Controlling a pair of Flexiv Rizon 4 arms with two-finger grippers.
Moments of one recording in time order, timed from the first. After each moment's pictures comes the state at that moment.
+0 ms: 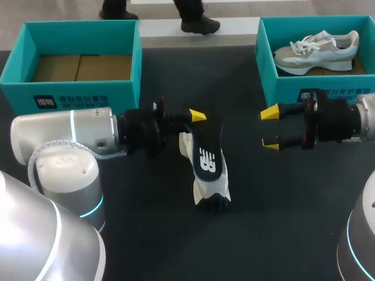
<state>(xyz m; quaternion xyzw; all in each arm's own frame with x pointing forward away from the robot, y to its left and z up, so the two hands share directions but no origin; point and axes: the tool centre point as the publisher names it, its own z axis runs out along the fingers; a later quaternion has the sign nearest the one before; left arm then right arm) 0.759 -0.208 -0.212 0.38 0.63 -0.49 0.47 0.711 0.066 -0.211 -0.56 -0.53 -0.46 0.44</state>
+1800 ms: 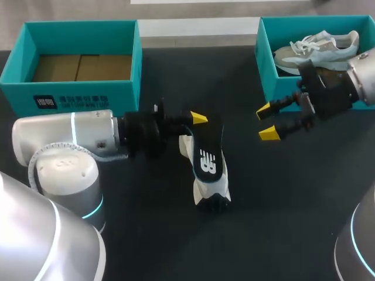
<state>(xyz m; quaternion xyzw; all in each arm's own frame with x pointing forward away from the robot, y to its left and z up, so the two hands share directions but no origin) 0.750 -0.212 -0.214 0.36 0.64 -0.52 0.44 0.718 0.068 -0.203 -0.13 -0.86 -0.49 0.09</state>
